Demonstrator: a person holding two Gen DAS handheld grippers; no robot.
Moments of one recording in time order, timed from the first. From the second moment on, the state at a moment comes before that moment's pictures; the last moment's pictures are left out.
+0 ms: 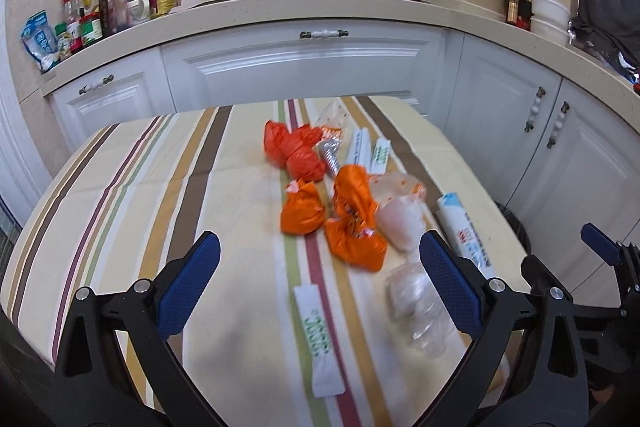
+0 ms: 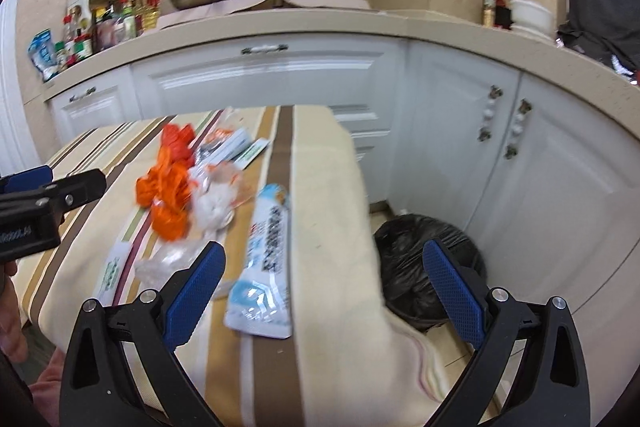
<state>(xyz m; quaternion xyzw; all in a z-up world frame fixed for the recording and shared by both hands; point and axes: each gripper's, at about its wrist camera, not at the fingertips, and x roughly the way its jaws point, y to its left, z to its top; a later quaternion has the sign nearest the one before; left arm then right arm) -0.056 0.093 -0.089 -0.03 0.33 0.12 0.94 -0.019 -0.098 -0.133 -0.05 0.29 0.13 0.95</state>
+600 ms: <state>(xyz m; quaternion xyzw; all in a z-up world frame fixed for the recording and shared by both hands) -0.065 0.110 -0.138 -0.06 0.41 0.12 0.90 -0.010 -0.079 -0.157 -0.04 0.33 0.16 0.93</state>
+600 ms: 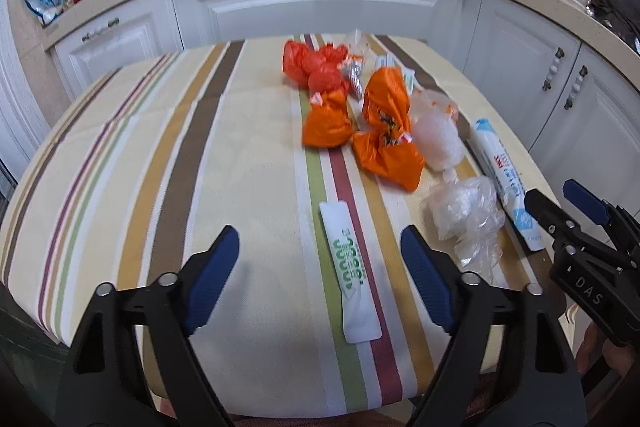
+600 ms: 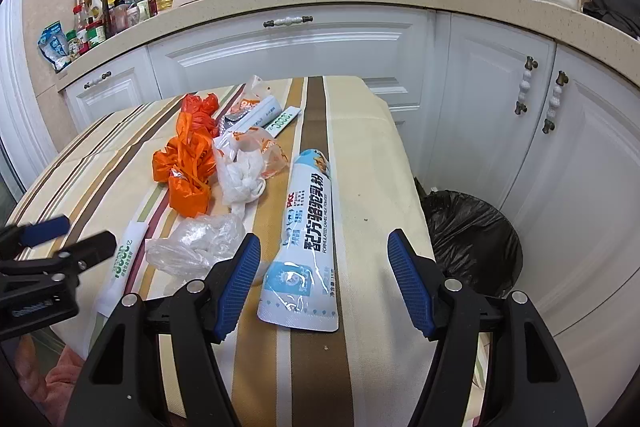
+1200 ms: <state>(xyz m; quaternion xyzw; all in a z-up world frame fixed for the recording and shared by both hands) -0.056 0.116 -0.162 -0.09 0.45 0.11 0.88 -0.004 -0.080 -0.168 -0.04 0.34 0.16 0.92</state>
